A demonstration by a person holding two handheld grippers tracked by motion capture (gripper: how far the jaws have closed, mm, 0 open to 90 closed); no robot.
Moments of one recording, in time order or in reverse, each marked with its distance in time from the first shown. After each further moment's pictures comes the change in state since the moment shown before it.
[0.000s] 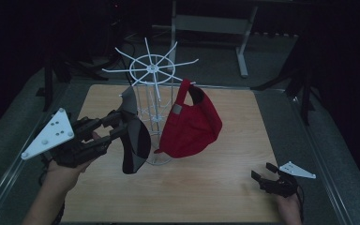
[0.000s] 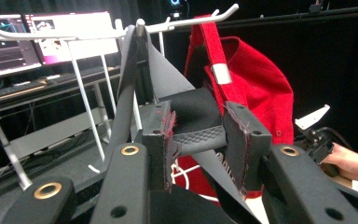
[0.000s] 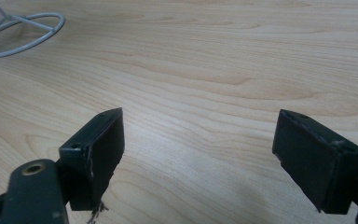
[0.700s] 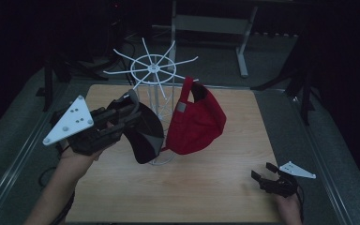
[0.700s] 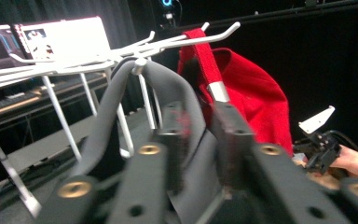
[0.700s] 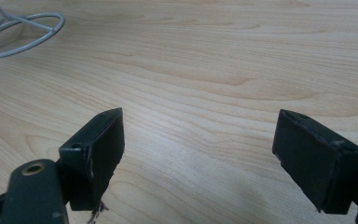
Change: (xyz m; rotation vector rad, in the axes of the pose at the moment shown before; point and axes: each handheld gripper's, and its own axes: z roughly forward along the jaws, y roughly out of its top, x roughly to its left) left arm 0.000 0.022 0.033 -0.010 -0.022 0.049; right arm 0.000 0.000 0.000 0.000 0.000 0.000
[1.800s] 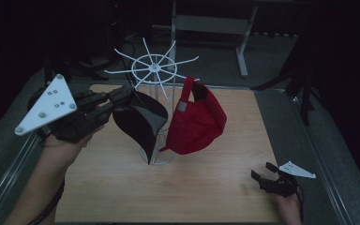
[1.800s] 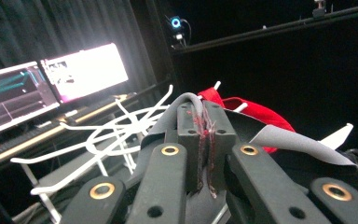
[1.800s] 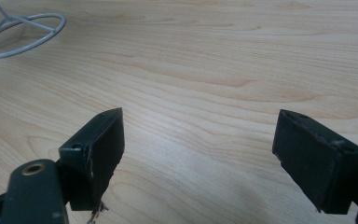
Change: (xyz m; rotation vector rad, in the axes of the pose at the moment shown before) left arm 0.006 0.053 -0.009 -0.032 0.049 0.104; right arm 0.001 0.001 0.000 0.000 0.000 -0.007
